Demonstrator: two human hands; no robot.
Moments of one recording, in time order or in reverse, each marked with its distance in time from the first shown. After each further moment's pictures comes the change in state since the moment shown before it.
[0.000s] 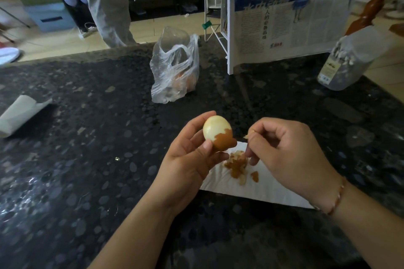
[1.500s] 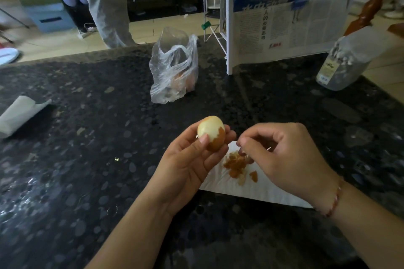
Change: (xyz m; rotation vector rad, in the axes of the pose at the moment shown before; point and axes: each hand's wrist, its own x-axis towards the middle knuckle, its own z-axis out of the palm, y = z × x) left_hand 0.001 0.005 0.001 -0.193 0.035 -0.100; right_hand -0.002 -0.001 0.001 -0.047 -0.018 -0.081
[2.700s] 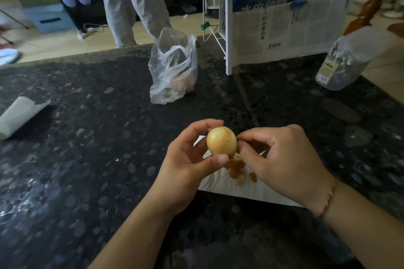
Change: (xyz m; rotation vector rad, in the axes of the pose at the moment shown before) left_hand -0.002 -0.004 0.004 0.382 -0.055 0.200; right_hand 0.000 0.004 0.003 -0.169 -0.027 -0.053
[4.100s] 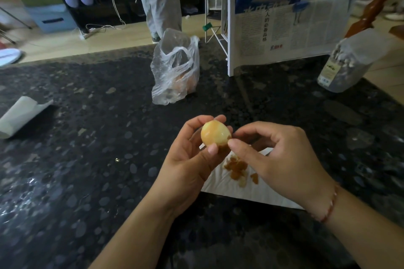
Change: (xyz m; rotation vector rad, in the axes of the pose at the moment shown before) left_hand 0.000 -0.005 -0.002 -0.229 0.014 -0.050; right_hand 0.000 -0.008 0.002 0.217 0.060 0.070
